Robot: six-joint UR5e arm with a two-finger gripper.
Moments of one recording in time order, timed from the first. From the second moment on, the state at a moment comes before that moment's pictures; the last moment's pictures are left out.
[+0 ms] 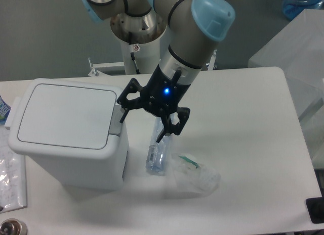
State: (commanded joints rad) arm 2.48 -1.79 -1.42 -1.39 0.98 0.78
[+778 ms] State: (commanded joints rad) arm 2.48 -1.80 -1.44 -1.38 0.98 0.78
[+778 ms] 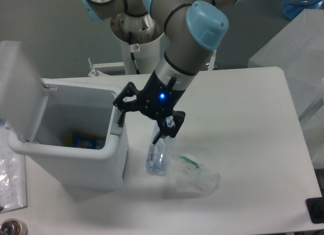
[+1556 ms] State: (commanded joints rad) arm 2.61 -1.90 -1.38 -1.21 1.04 0.94
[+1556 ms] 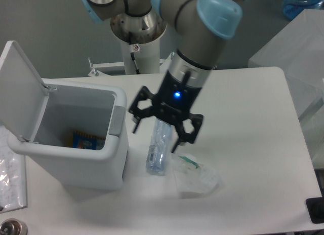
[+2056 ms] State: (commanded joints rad) arm 2.69 -2.04 -1.32 -1.21 1.31 1.18
